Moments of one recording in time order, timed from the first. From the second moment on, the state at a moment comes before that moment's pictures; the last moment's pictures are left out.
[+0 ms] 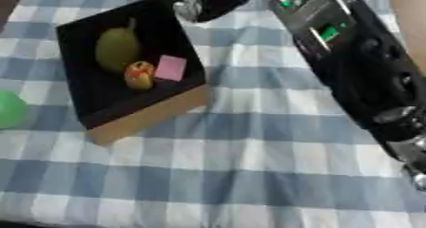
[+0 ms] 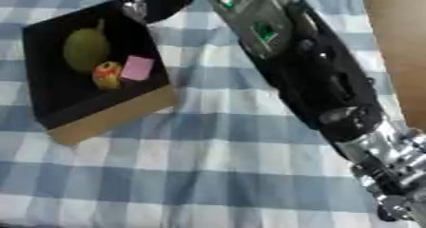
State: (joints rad) left arm -0.24 0.56 0.04 -1.98 -0.36 -0.05 0.61; right arm -1.06 -0.50 0.37 -1.69 0.41 0.06 0.36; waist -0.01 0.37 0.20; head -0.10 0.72
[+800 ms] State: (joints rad) left arm -0.17 0.91 0.04 -1.99 -0.50 0.11 0.22; right arm -0.75 -0.82 0.14 -1.98 0.10 0.05 -0.02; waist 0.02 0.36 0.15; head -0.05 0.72
